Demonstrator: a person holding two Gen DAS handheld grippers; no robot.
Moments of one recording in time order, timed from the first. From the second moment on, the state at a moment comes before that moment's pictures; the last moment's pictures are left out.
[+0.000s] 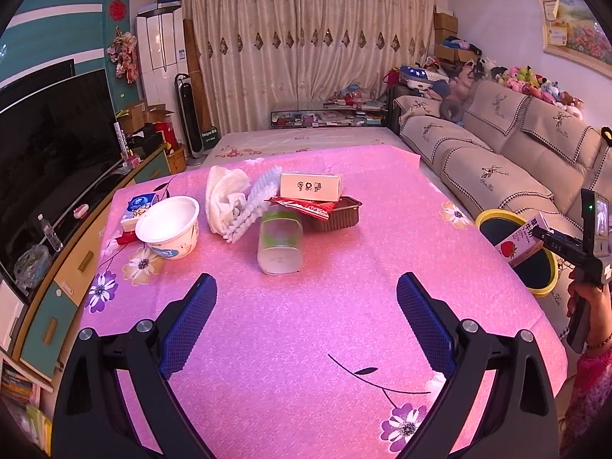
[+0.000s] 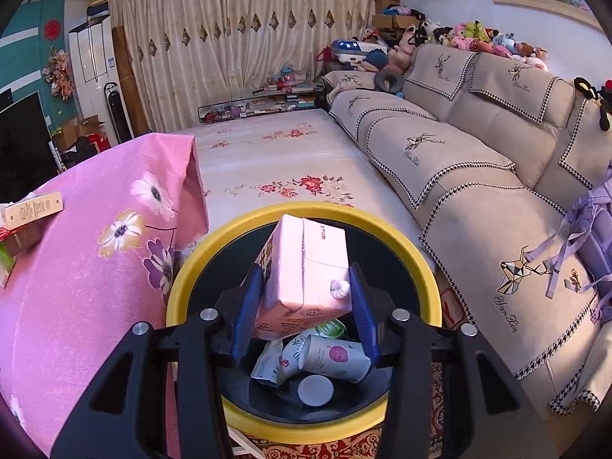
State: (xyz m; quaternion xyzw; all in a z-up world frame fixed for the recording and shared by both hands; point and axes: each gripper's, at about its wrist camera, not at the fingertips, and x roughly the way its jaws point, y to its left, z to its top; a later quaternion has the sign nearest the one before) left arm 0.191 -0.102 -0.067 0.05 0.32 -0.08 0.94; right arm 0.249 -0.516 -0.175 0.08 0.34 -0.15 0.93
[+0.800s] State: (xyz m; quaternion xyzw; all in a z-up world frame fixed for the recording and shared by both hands) left arm 0.254 -0.096 -0.094 0.06 0.36 -0.06 0.93; right arm 0.249 -0.506 -0.167 0.09 0.34 -0.13 0.93
